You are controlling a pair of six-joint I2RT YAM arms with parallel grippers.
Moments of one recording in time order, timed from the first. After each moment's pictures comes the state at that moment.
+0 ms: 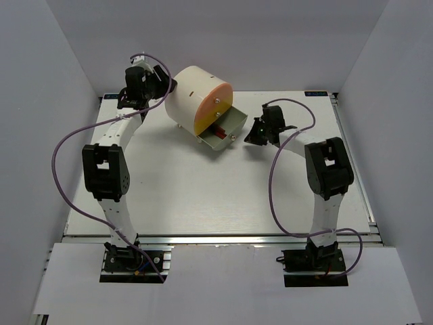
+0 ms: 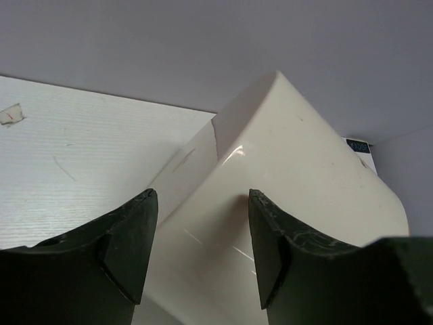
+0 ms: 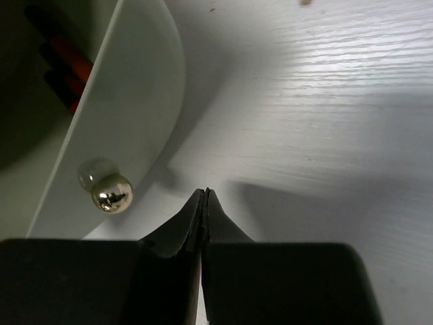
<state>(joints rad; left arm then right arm) -0.09 1.97 1.69 0.03 0.22 -0.50 0.33 2.00 1.32 -0.06 -0.21 0.54</state>
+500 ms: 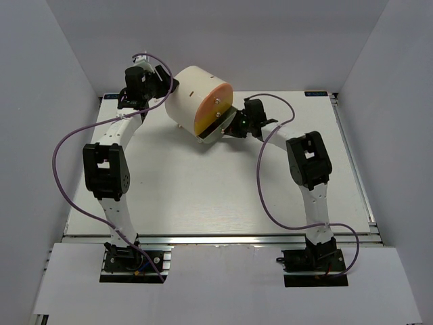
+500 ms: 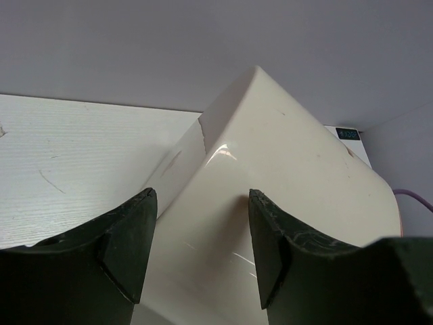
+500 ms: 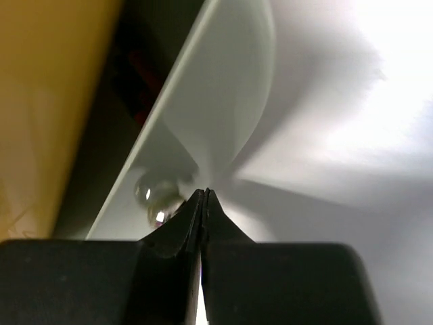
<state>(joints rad) -0.09 1.99 1.70 0.07 0.30 -0.47 0.42 2.23 1.61 -0.04 -0.31 0.73</state>
